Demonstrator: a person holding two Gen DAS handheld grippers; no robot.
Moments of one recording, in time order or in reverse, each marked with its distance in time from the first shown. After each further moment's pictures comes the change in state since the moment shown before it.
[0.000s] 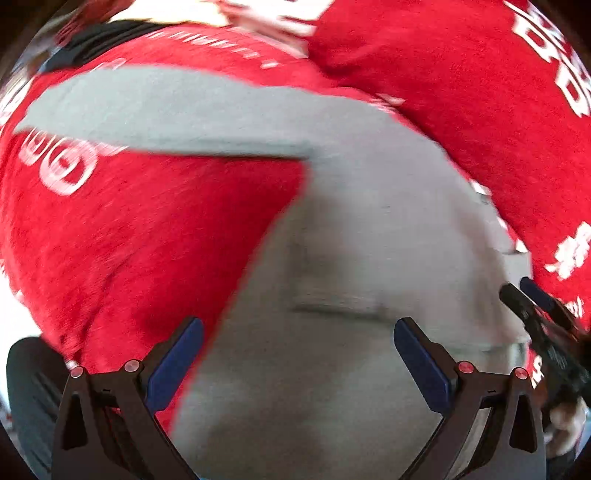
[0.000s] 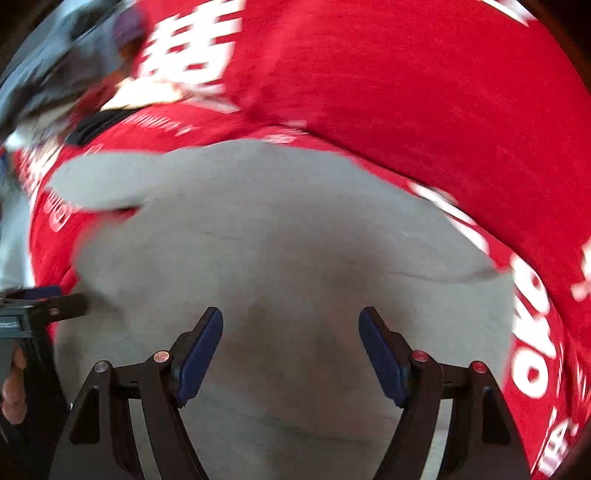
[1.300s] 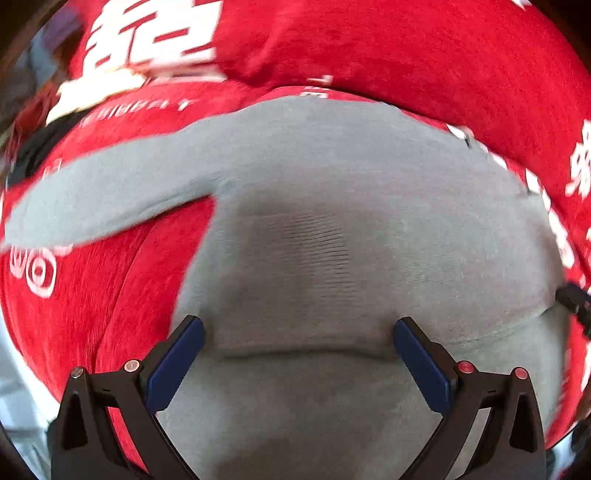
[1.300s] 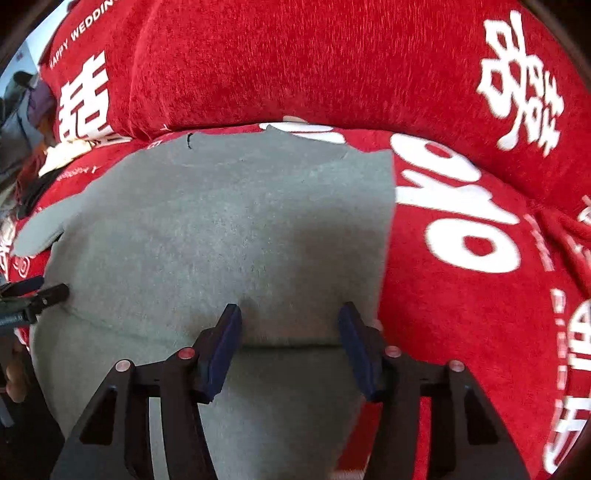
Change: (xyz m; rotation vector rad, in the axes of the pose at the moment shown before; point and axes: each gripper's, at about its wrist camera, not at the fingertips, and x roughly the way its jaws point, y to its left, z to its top) left arm 0.024 -0.060 0.012 0.249 -0.036 0.141; right arm -0.011 -0.089 -0.066 0.276 0.010 -0.096
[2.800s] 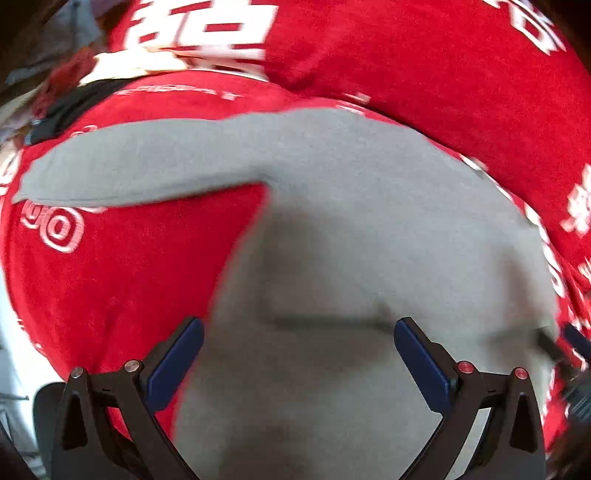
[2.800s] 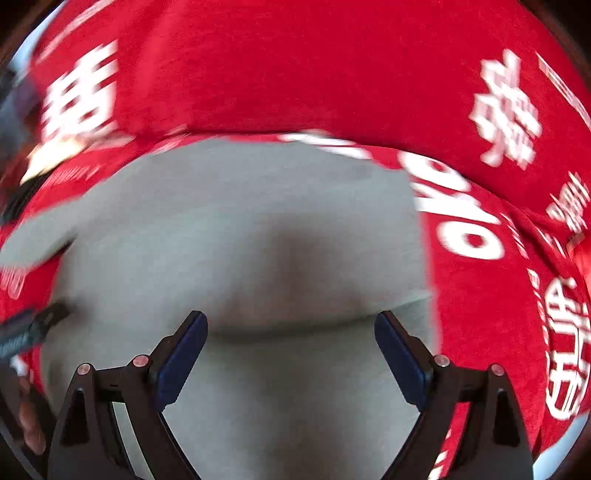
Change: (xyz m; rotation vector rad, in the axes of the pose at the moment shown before) left arm -0.016 0.015 -0.028 -0.047 -0.036 -0.033; right arm -0.030 0.097 -0.015 0.012 -0.016 -0.086
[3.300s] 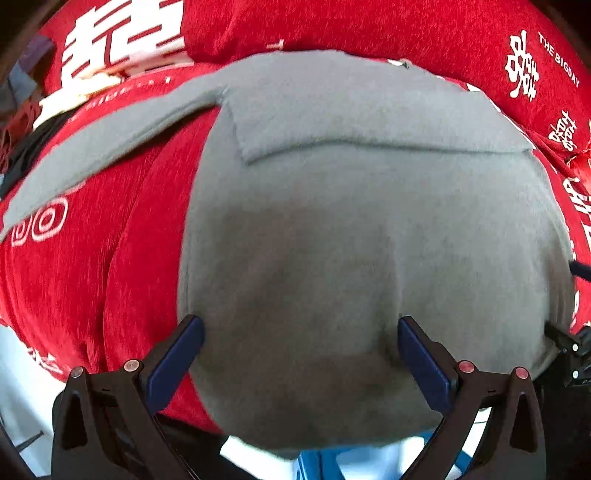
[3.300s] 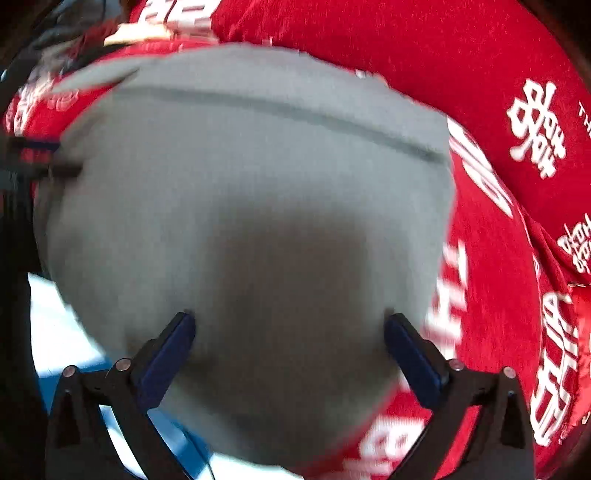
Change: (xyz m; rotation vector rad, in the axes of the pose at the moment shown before) left arm -0.004 0.026 -0.080 0.318 0.082 -0.016; right arm -0.019 -0.021 -0.157 -0.332 0.081 0.005
